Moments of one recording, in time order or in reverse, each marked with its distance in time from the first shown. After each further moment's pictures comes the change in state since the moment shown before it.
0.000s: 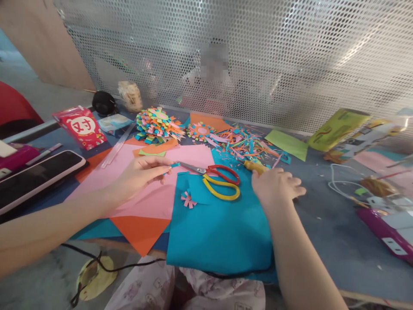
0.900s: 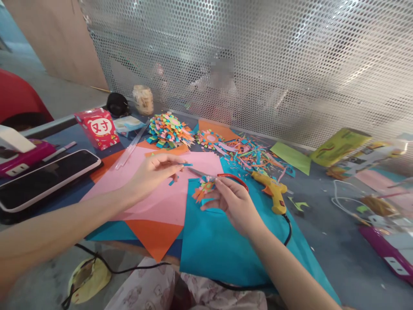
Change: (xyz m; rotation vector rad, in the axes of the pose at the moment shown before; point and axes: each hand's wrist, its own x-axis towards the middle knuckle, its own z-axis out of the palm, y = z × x) left_hand 0.007 0.006 -0.006 0.028 -0.008 0.218; right_hand -0.066 -0.117 -0.063 1.270 -1.057 0.165
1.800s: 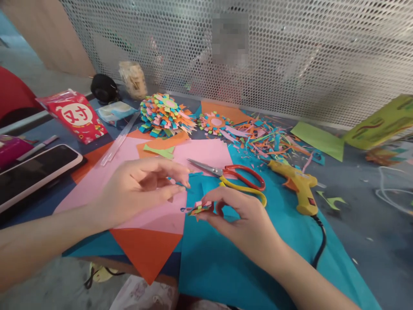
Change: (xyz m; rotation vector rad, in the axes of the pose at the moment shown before) left_hand -0.021 0.016 0.004 0.218 -0.211 0.064; right_hand -0.010 -0.003 0.003 -0.544 -0.077 -0.376
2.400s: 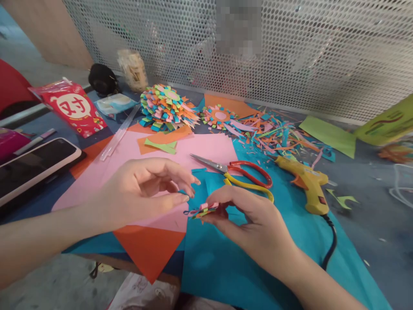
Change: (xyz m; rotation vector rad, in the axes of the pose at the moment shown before) left_hand -0.005 -0.001 0.003 -0.060 -0.050 -0.128; right_hand -0.003 -0.004 -0.001 -0.070 0.047 -0.055
